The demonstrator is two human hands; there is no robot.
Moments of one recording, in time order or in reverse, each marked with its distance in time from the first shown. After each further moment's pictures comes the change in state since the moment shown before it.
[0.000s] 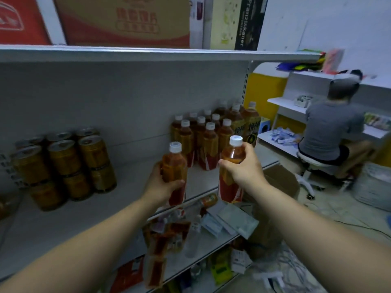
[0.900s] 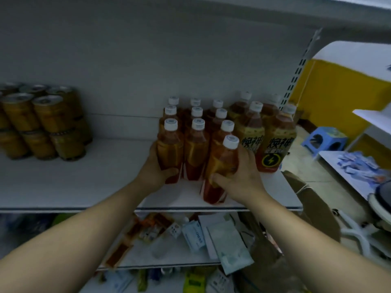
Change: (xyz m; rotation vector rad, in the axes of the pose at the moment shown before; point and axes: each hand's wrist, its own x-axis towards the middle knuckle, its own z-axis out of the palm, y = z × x) left_hand 0.106 -0.032 0.124 0.052 0.262 -0.053; right_hand 0.179 0.118 -0.026 -0.175 -0.516 -0.382
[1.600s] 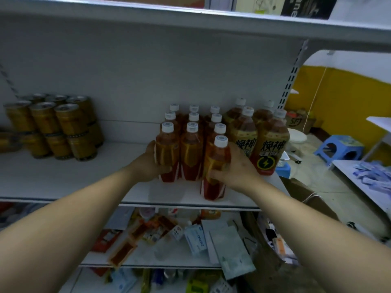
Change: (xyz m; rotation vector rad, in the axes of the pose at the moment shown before) left_hand -0.009 0.045 -0.022 0.401 -0.090 -0.174; right_hand 0.018 0.004 -0.023 -0.033 -0.172 -0.008
